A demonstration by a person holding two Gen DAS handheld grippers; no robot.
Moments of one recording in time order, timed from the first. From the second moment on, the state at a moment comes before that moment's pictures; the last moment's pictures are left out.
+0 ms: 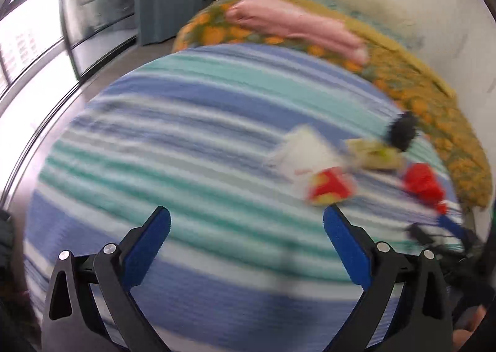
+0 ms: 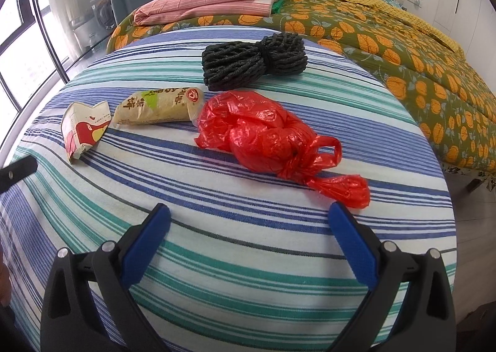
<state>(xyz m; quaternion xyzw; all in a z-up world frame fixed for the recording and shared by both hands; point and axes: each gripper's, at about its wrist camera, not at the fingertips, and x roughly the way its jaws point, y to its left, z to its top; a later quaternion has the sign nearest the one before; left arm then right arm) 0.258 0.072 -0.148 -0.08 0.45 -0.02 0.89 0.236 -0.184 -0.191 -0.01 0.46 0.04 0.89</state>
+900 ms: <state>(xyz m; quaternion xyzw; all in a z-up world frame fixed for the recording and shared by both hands) 0.301 0.066 -0.165 0.02 0.46 -0.14 0.88 0.226 -0.240 -0.168 -0.02 0.43 0.11 0.90</state>
